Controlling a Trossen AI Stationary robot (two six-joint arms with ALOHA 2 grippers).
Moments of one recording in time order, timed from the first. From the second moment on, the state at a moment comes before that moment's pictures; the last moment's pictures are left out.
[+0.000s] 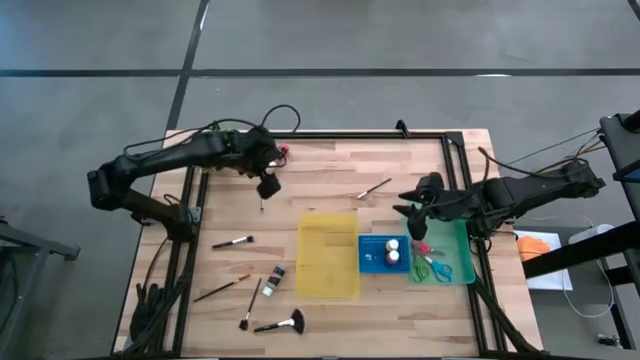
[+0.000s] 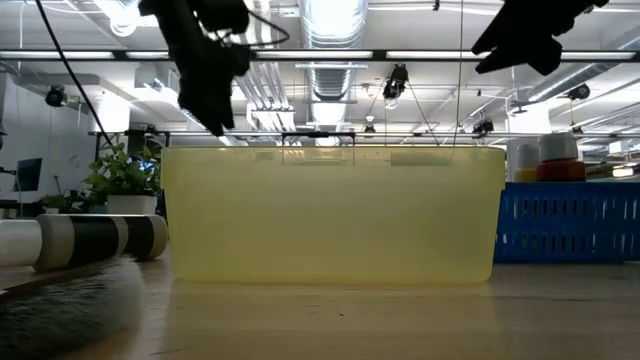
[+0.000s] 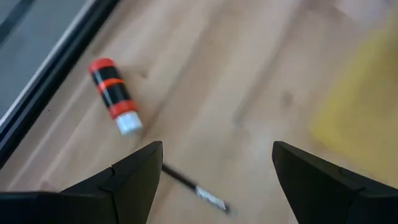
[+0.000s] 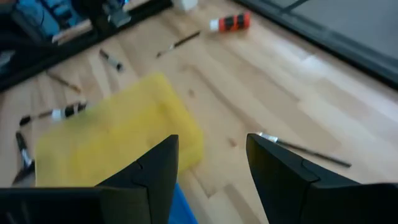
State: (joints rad) left arm 0.42 1.36 1.14 -0.88 -0.07 -0.10; right arm 0.25 0.84 0.80 -0.63 0.52 0.68
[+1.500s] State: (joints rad) left arm 0.73 2.01 1.32 -0.70 -0.07 -0.16; right arm 0.26 0.83 0.85 -0.59 0.61 0.74
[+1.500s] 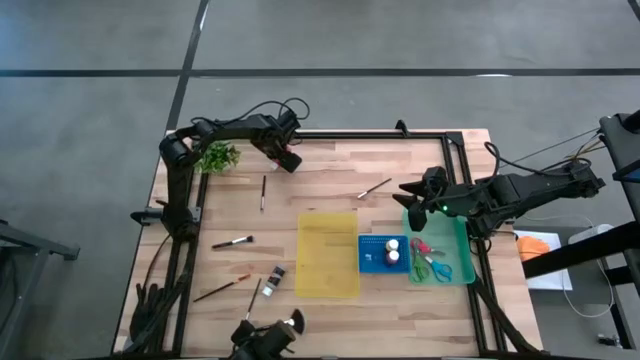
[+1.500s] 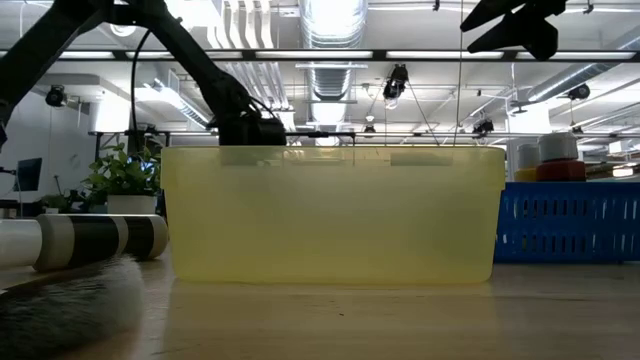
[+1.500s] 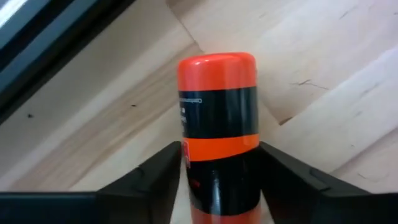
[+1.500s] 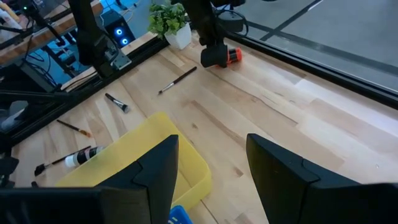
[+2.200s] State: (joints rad) left arm 0.63 1.66 1.32 -0.33 0.56 -0.90; right arm 0.26 0.98 1.04 -0.41 0.45 -0.11
